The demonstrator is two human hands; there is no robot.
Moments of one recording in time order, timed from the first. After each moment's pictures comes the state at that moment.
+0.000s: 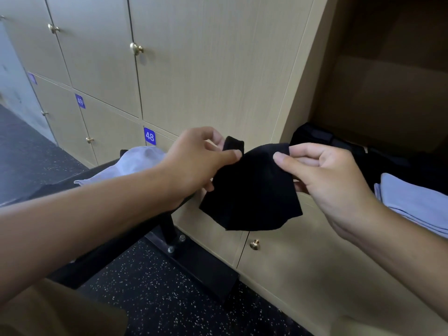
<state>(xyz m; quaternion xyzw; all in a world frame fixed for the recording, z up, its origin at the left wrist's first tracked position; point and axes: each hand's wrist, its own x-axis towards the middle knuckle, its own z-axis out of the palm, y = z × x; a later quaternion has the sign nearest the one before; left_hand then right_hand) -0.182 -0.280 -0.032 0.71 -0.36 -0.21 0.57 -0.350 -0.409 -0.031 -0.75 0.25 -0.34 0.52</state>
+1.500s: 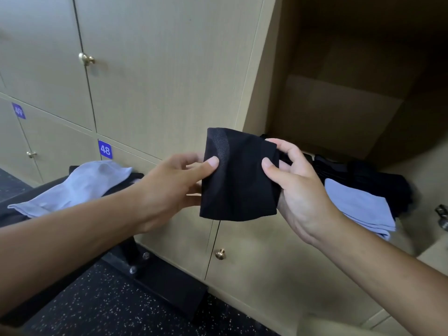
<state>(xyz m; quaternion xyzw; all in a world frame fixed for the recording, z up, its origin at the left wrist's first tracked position) -0.190 -0.303 -0.046 0.54 -0.40 -0.41 0.62 -0.366 -0.420 -0.024 -0.65 0.25 -0.37 0.61</state>
